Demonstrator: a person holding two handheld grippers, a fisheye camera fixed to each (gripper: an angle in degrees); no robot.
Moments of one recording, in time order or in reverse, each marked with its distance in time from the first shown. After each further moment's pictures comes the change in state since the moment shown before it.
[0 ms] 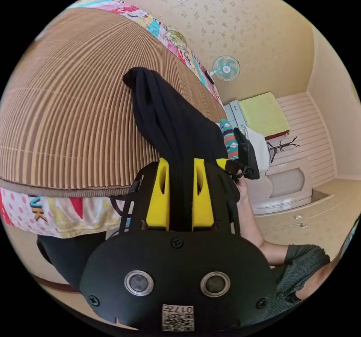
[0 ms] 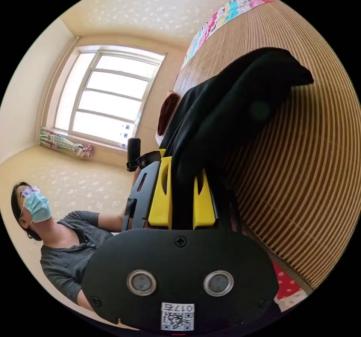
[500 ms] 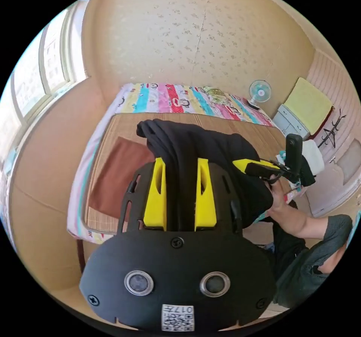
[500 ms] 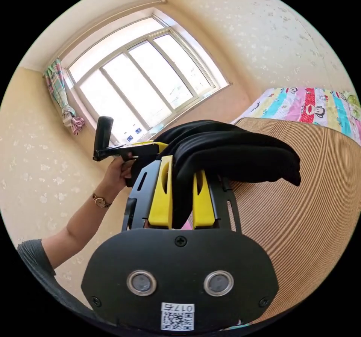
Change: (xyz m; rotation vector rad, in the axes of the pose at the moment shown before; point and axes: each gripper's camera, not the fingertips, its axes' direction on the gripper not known) left arm -0.095 -0.139 -0.526 0.251 -0.667 0.140; right arm -0.276 -0.225 0.313 0.242 0.098 -0.375
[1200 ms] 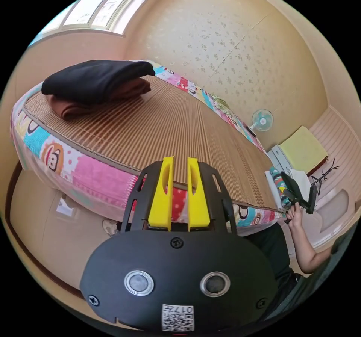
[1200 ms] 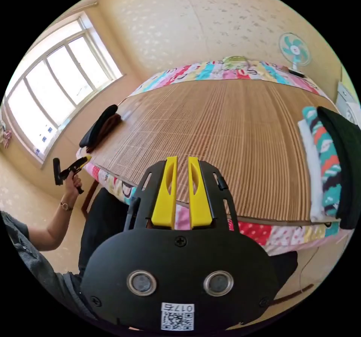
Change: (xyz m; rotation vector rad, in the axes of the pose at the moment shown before) left arm 0.143 0.352 0.104 0.133 0.285 -0.280; right arm 0.079 0.302 -0.410 0.086 0.914 0.320
